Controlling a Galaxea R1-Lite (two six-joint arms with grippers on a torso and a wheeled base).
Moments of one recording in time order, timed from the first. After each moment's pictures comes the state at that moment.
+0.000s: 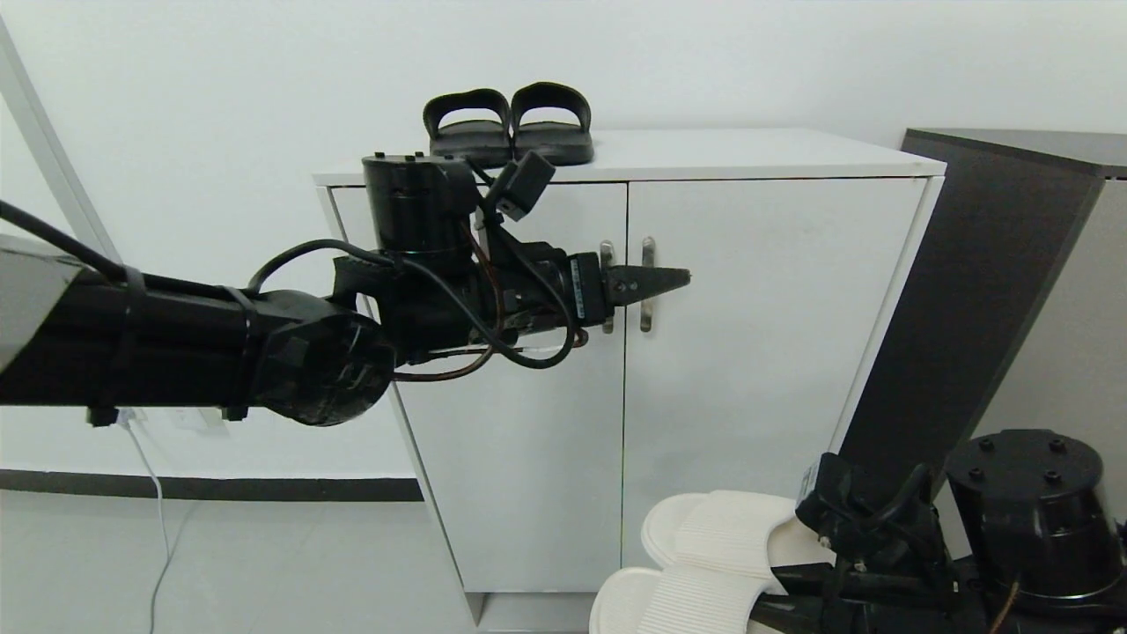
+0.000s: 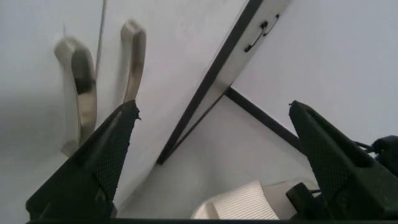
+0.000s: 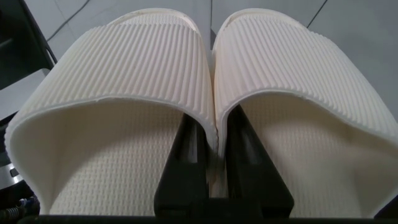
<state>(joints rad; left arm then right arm) -0.54 1.86 -1.27 -0.54 -0.53 -0.34 0.80 1.49 -0.47 -0.51 0.20 -0.09</state>
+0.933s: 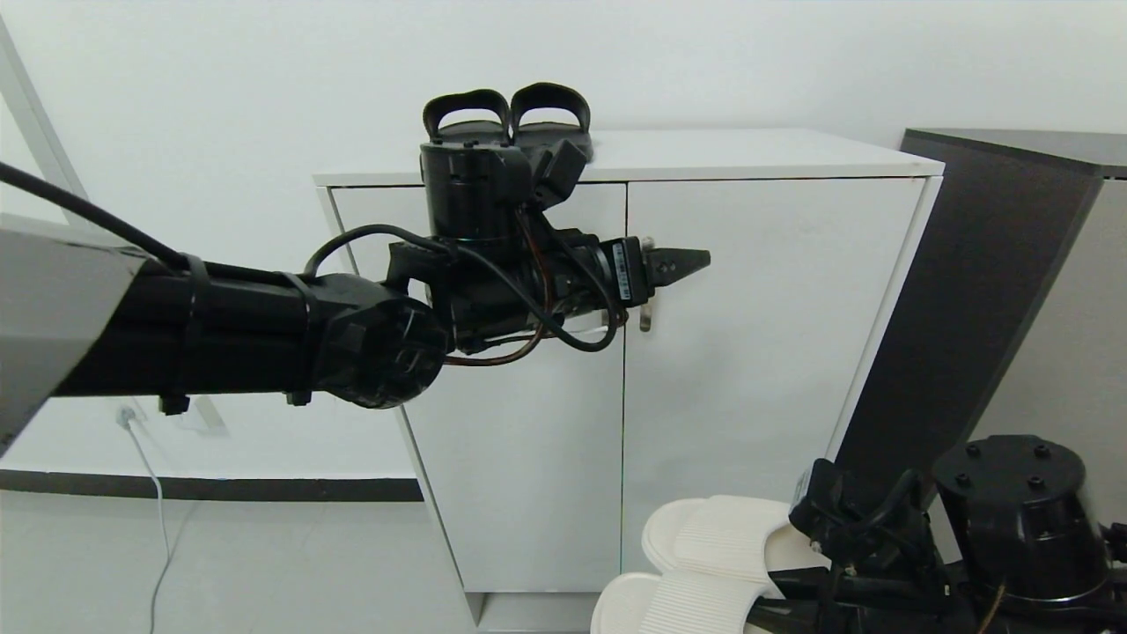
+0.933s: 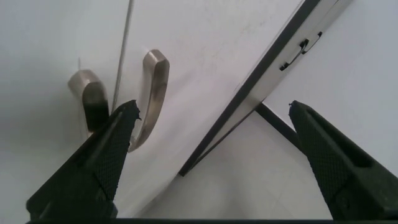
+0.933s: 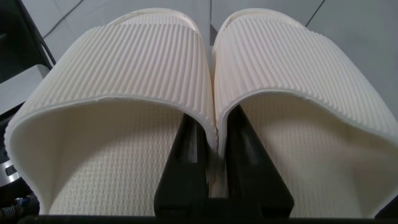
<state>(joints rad) -0.59 1.93 -1.41 -0.47 -0.29 -0.33 0.80 1.51 -0.46 -0.52 0.19 -0.09</state>
